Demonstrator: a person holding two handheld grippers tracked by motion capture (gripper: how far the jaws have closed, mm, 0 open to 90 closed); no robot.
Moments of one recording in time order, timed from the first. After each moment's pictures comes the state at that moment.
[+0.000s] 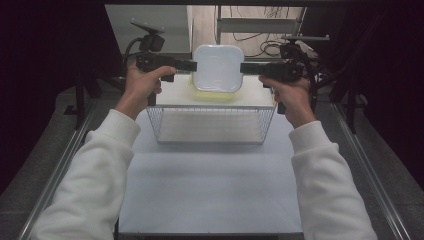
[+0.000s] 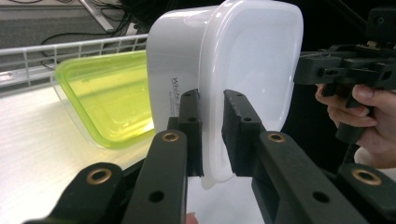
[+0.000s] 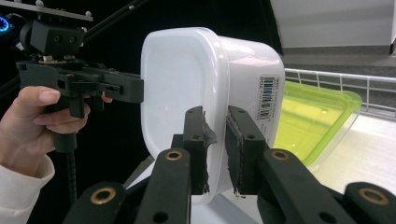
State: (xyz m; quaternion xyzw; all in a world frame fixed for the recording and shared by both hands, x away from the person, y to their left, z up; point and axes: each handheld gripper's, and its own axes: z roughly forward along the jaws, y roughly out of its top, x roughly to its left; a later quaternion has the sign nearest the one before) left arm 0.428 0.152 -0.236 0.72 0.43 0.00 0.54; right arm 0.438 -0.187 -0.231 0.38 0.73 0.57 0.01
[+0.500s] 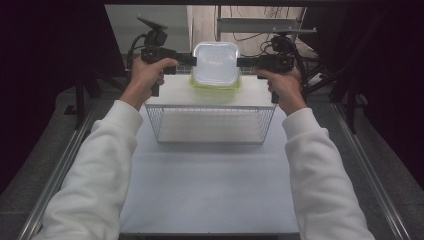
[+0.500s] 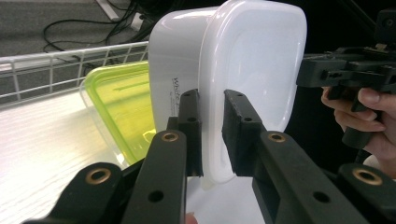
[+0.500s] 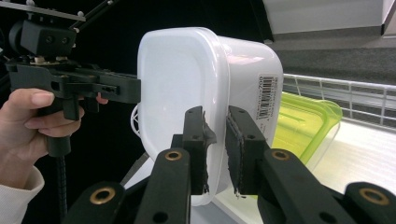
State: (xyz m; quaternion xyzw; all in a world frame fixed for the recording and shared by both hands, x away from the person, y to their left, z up) left arm 0.473 0.157 -0.249 0.72 0.46 -0.02 0.52; right arm 0.480 -0.177 -0.240 0.41 0.73 0.55 0.00
